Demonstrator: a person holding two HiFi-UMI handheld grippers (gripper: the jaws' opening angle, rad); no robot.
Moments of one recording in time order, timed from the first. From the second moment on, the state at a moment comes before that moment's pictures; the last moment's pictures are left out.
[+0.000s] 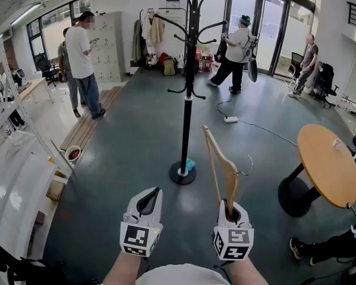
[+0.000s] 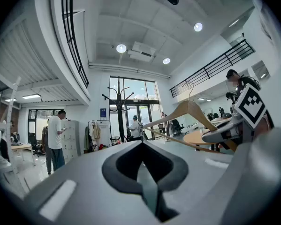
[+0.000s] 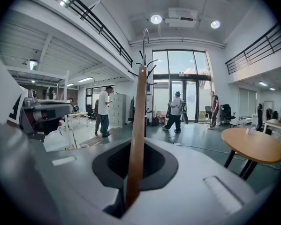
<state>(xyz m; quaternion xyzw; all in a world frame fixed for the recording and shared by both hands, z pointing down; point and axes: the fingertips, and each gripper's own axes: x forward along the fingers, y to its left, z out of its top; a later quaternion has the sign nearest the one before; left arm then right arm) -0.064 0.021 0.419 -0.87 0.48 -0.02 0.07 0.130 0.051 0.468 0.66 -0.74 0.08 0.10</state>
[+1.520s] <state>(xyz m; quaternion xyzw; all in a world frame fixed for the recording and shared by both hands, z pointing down) -0.116 -0.019 0.449 -0.88 0.47 -0.03 0.03 0.117 0.014 0.503 0.69 -0.70 0.15 0.12</state>
